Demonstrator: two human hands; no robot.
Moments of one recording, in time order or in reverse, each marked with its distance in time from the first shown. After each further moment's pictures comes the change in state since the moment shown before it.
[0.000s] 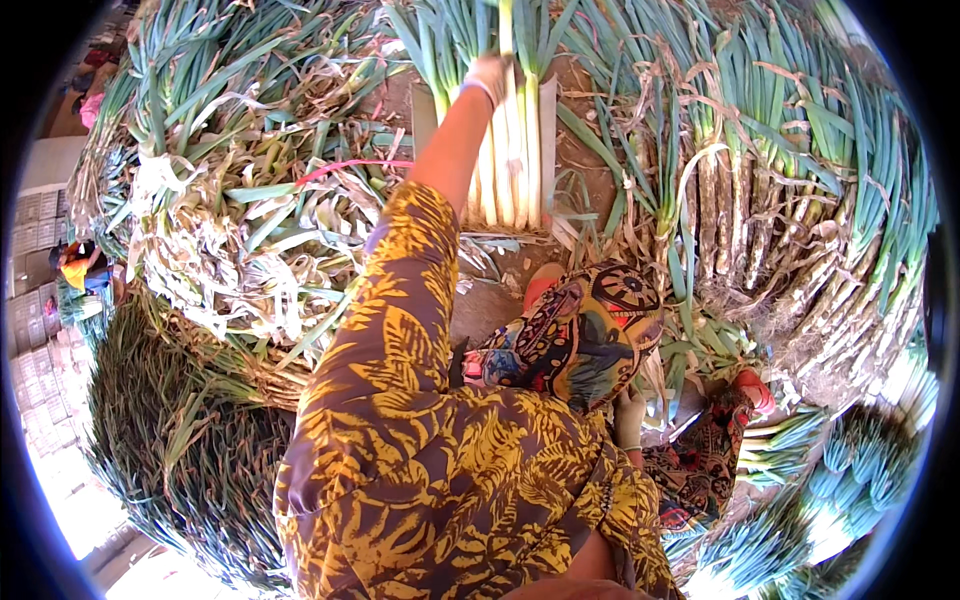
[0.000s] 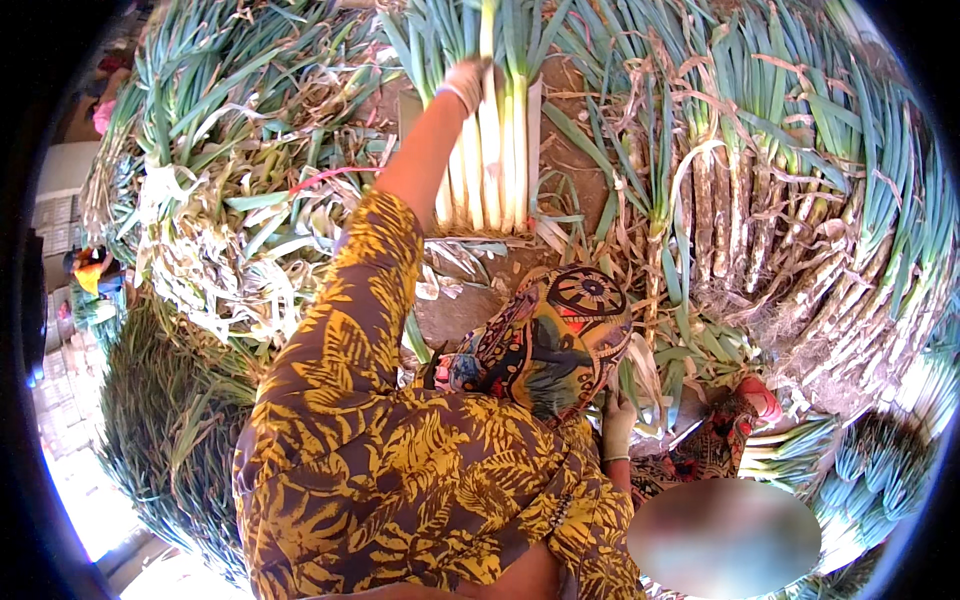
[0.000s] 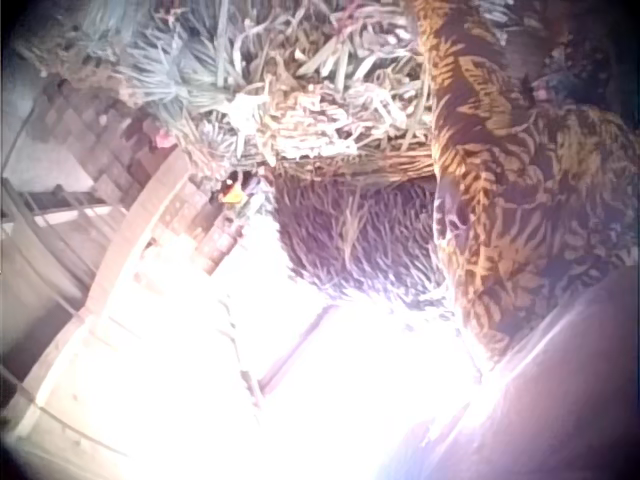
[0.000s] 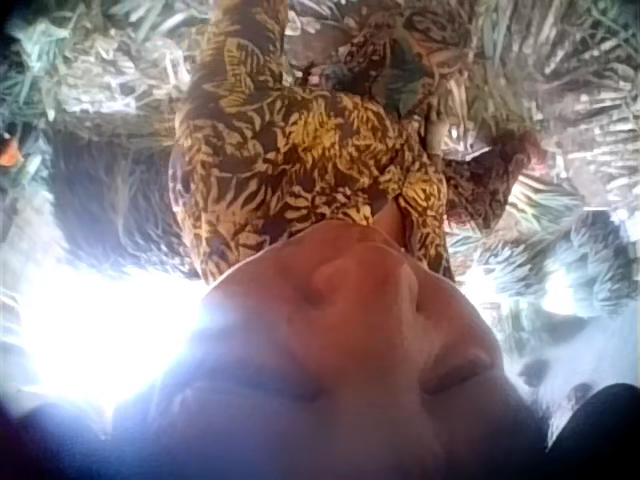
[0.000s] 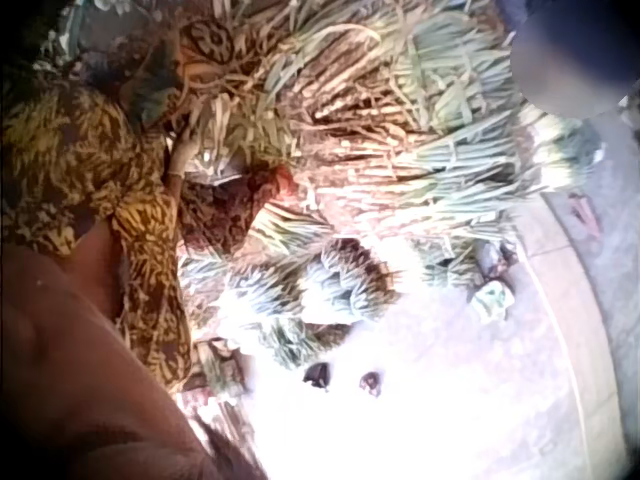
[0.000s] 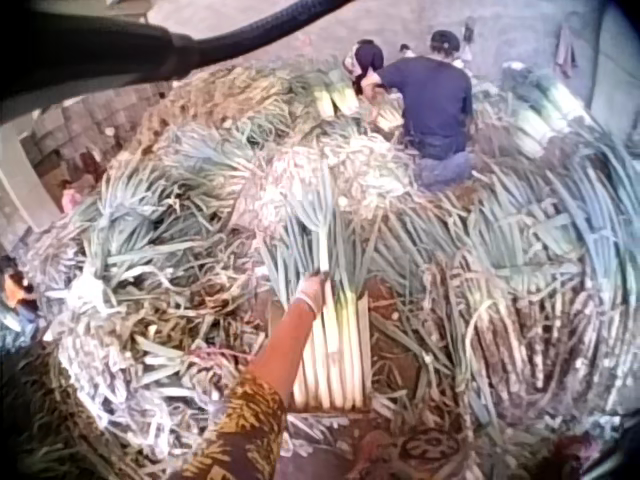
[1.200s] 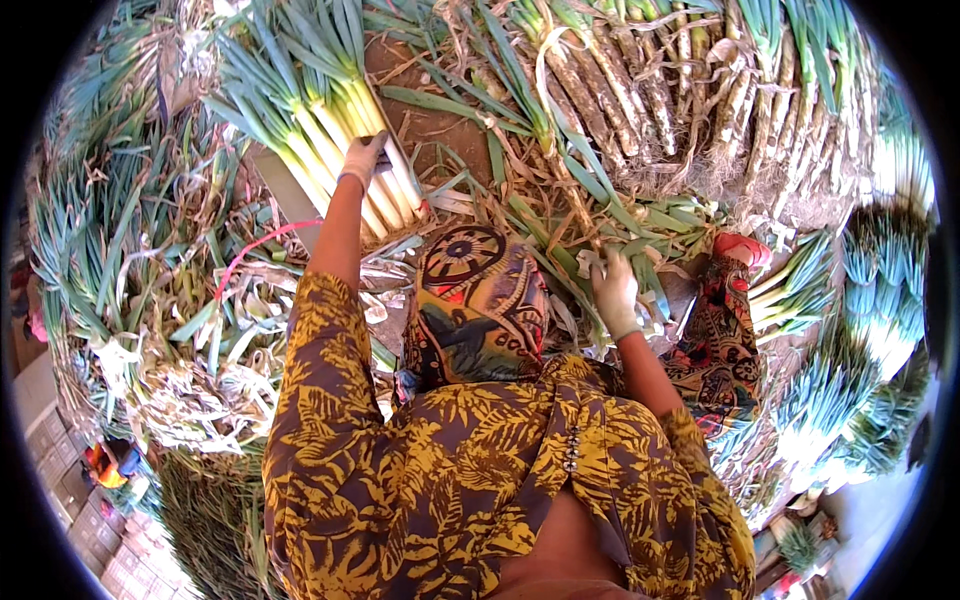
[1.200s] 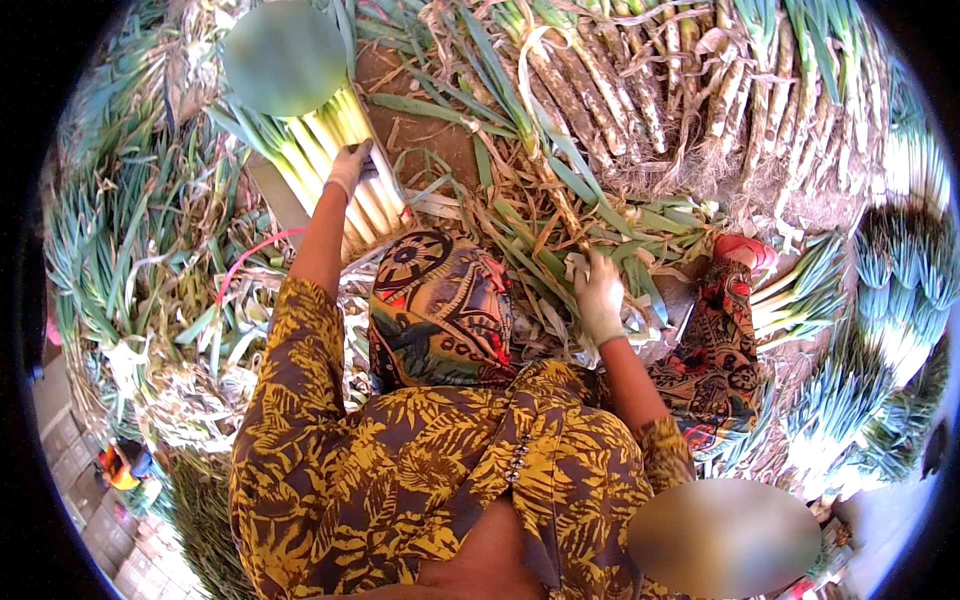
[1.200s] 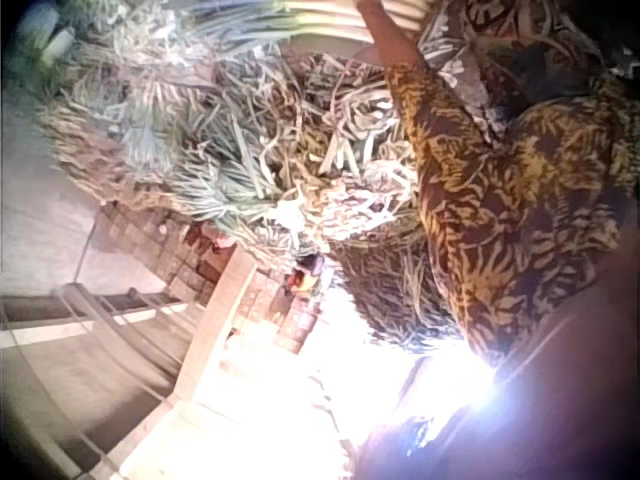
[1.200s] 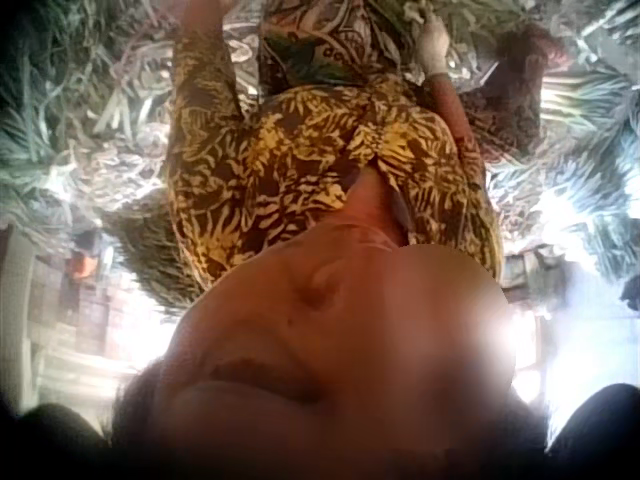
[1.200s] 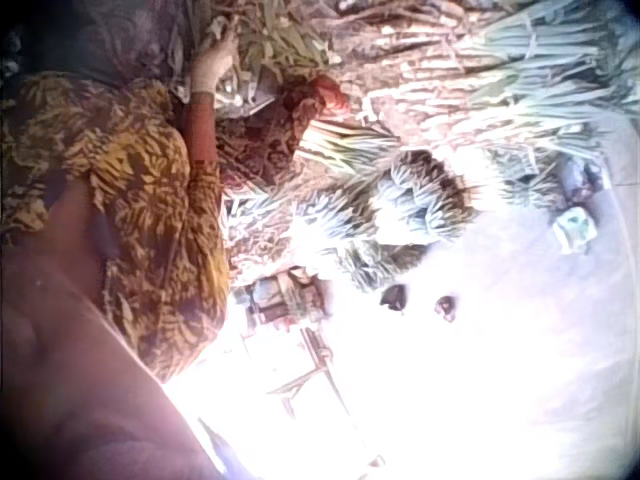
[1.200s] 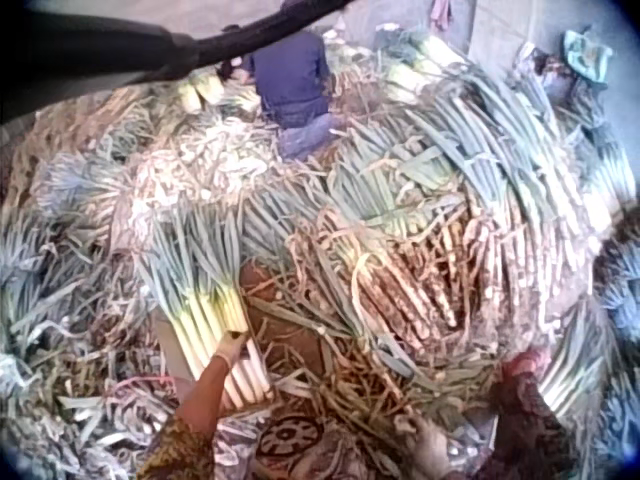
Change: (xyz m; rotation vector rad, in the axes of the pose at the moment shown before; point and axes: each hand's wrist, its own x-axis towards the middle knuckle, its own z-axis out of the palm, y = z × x) left_hand -0.062 -0.135 0.019 0.348 -0.204 -0.265; right_hand 0.059 -0.092 -0.026 -0.465 0.270 -0.255
